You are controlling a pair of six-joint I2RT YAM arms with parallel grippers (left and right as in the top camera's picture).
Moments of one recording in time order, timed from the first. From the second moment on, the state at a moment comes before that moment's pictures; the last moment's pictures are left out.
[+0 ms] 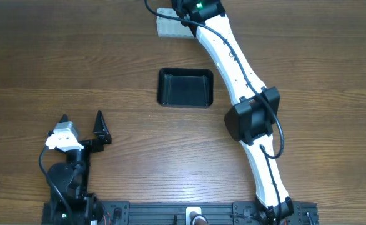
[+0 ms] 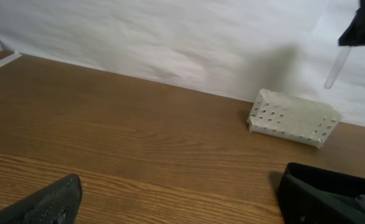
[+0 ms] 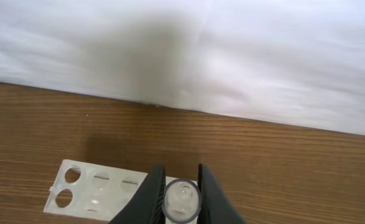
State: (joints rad) left arm 0.06 0.01 0.01 -0.07 0.00 -0.20; right arm 0.46 2.44 2.57 -0.77 0.42 0.10
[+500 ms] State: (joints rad) left arm 0.06 0.01 0.01 -0.07 0.00 -0.20; right arm 0.49 2.36 2.57 -1.30 0.30 0.37
